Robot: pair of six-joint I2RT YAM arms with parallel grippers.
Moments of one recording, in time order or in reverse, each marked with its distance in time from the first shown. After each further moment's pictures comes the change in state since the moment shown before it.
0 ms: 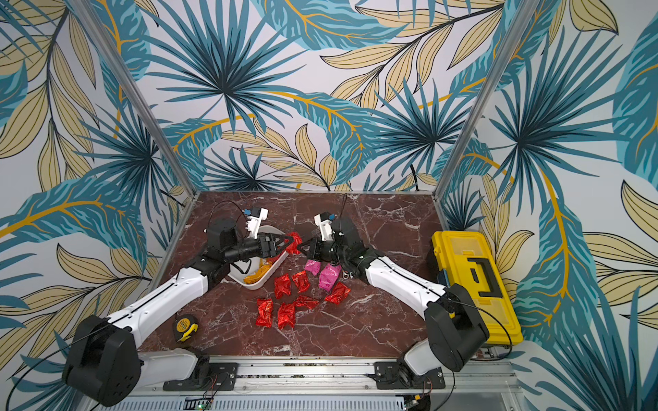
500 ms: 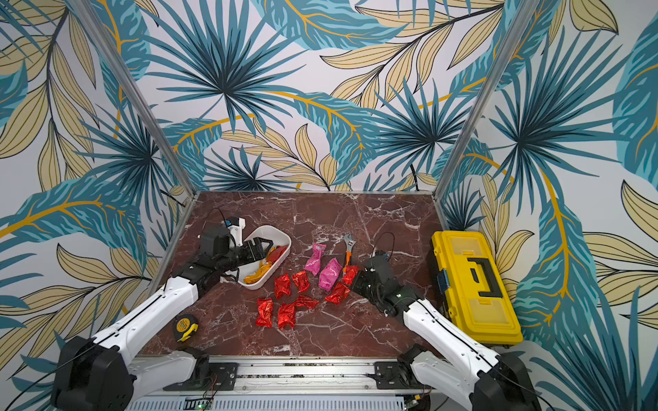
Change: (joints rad) left arm 0.056 -0.073 -0.052 -0.329 -0.400 -0.023; right arm -0.101 -0.467 -0.427 -0.447 0.467 0.089
